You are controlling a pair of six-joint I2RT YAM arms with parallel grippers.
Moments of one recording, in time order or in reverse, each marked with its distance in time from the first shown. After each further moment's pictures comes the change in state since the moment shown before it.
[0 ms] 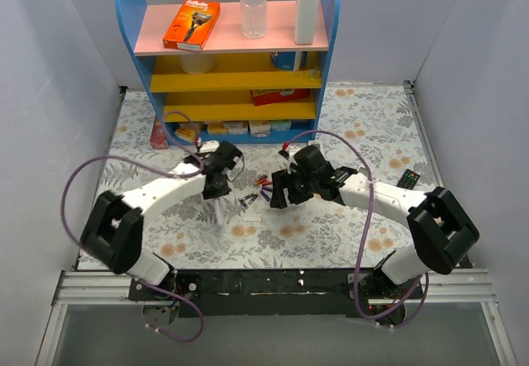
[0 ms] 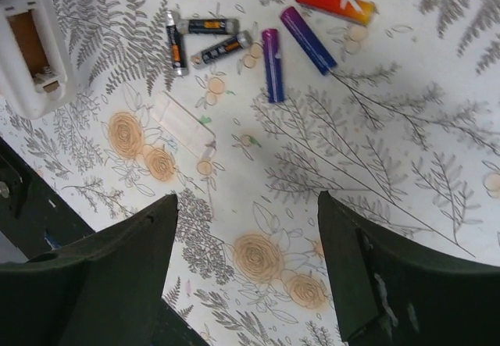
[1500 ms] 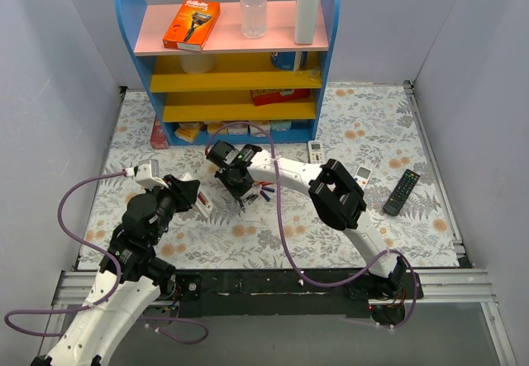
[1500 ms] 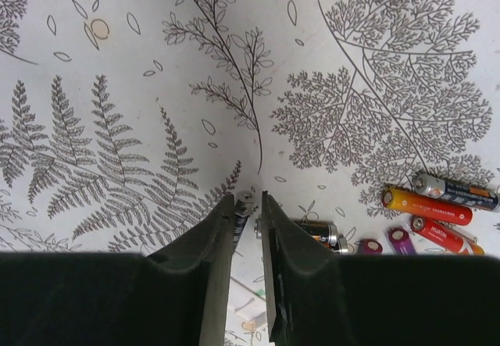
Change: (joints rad) left arm 0.215 -1.242 -0.573 0.474 0.286 0.226; right arm 0.286 0.817 1.065 -0.604 0.327 -0.150
